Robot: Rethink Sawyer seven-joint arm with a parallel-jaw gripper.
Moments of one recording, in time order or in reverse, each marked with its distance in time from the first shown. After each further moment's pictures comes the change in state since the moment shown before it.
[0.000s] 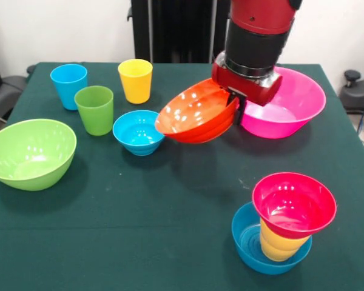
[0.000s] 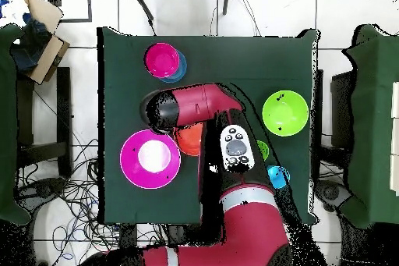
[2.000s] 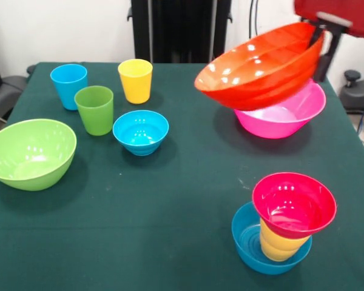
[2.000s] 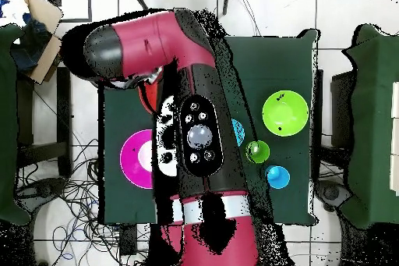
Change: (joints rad) arm 0.098 -0.089 0.069 -0.382 -0.010 0.393 0.000
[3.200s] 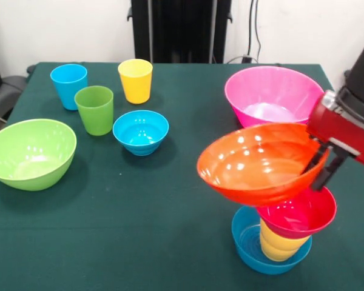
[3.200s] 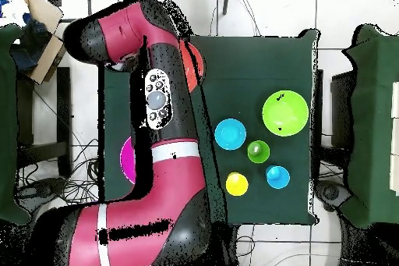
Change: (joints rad) arm 0.139 0.381 -0.063 -0.455 -0.187 0.083 0.000
